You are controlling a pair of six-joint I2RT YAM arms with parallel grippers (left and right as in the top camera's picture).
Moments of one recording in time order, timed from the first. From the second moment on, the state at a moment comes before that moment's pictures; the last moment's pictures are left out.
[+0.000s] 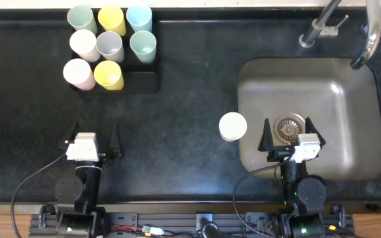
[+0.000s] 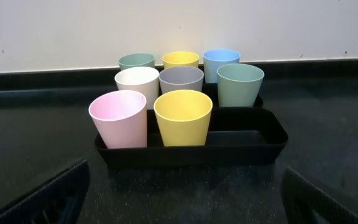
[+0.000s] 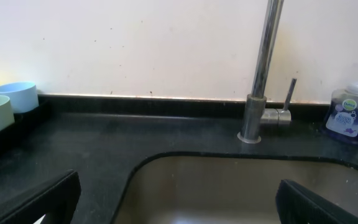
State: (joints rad) left arm -0.04 0.02 0.01 -0.08 -0.03 0.03; right arm 0.14 0.01 0.02 -0.01 0.09 0.03
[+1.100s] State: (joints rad) left arm -0.04 0.02 0.01 -0.08 -0.03 0.03; right arm 0.14 0.55 0.62 -0.48 0.05 0.07
